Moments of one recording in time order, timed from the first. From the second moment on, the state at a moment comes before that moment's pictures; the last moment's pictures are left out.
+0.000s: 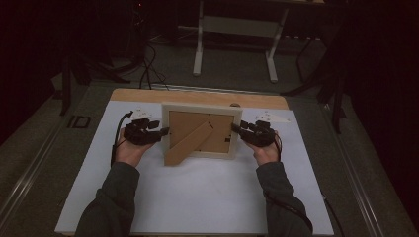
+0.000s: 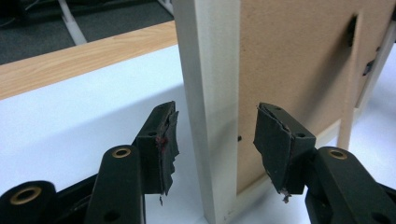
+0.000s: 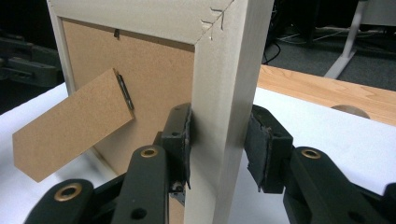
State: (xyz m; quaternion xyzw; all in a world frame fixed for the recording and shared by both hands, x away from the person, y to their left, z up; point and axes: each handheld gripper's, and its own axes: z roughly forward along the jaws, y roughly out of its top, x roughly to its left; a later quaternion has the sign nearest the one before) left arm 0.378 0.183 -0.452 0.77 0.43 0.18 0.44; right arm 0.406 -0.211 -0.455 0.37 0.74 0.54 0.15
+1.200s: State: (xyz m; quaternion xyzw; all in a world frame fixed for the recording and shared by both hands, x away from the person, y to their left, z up) left arm 0.395 0.166 -0.446 0.76 0.44 0.22 0.42; right arm 0.406 -0.206 -0.441 0.35 0.75 0.52 0.20
